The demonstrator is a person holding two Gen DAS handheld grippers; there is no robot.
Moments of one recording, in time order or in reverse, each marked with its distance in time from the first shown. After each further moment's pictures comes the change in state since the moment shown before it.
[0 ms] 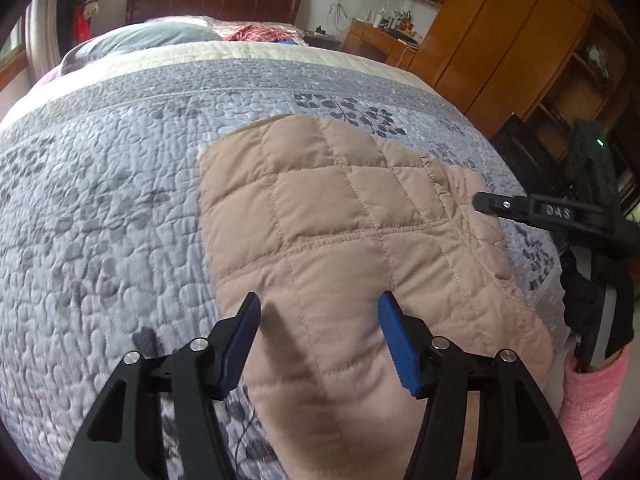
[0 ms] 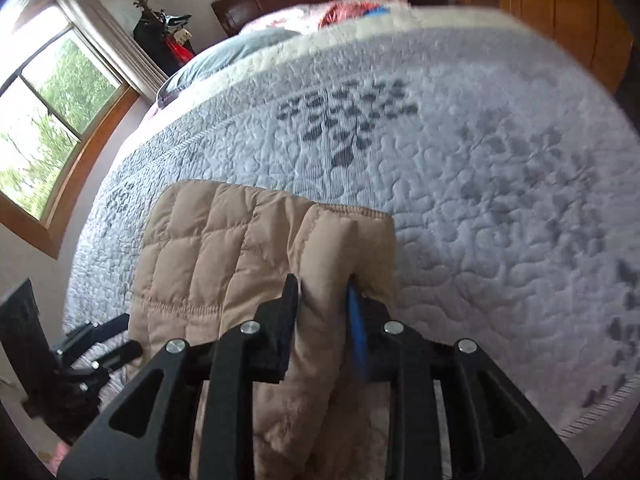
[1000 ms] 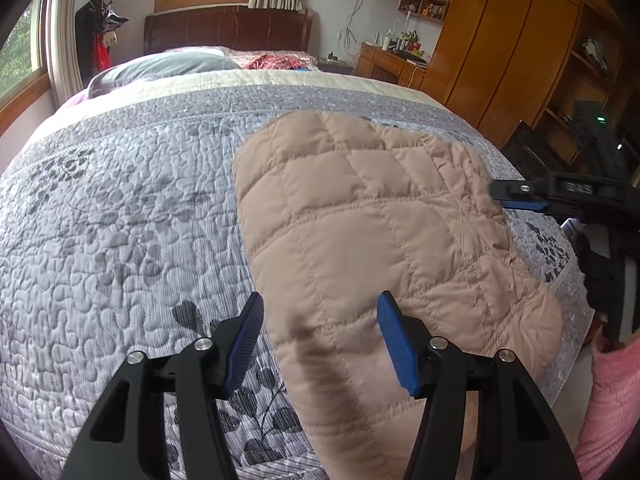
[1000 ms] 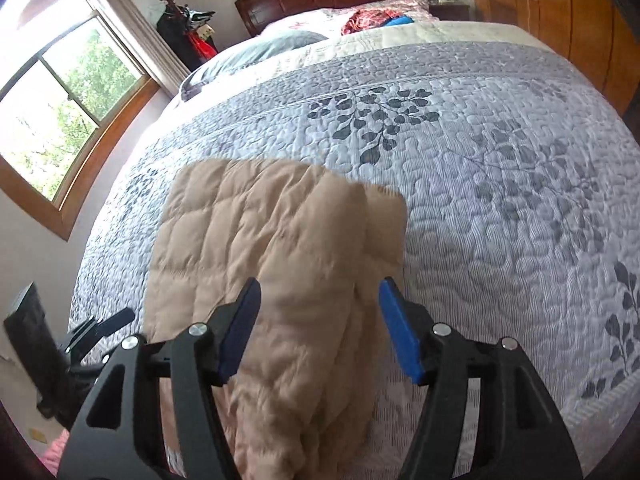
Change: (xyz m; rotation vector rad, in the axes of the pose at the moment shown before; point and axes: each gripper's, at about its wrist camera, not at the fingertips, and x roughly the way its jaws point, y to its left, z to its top) left arm -0.025 -0.001 -0.031 0.043 -0.105 0.100; right arm -0.006 0.006 -0.004 -0.022 0.025 0.076
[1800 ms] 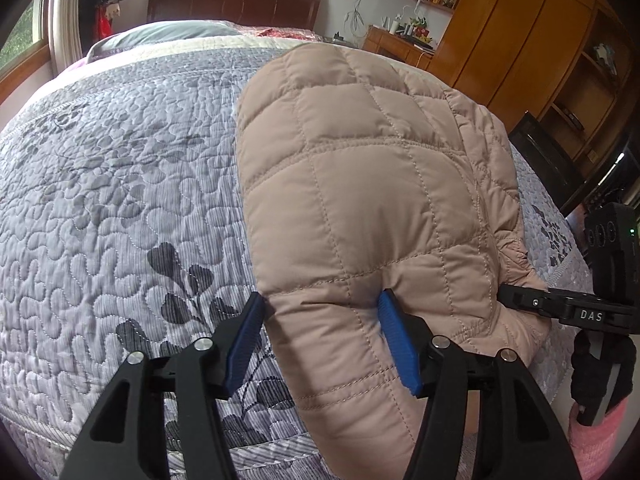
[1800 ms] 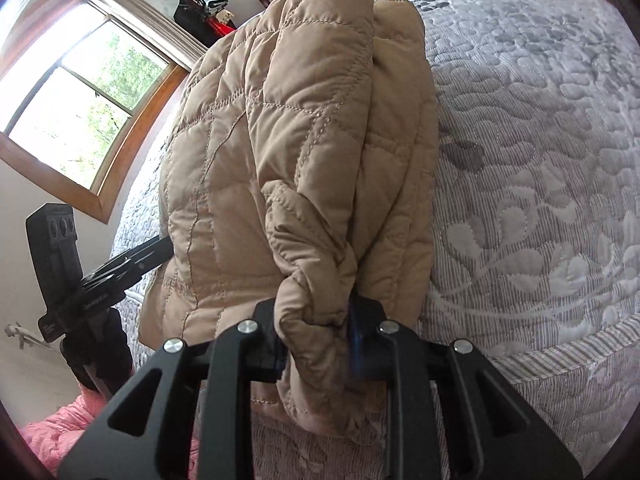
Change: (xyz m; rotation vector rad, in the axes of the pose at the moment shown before) left arm 0.026 0.006 -0.037 -0.055 0.081 -0.020; right arm 0.029 -0.013 -0.123 0.055 0.080 0.180
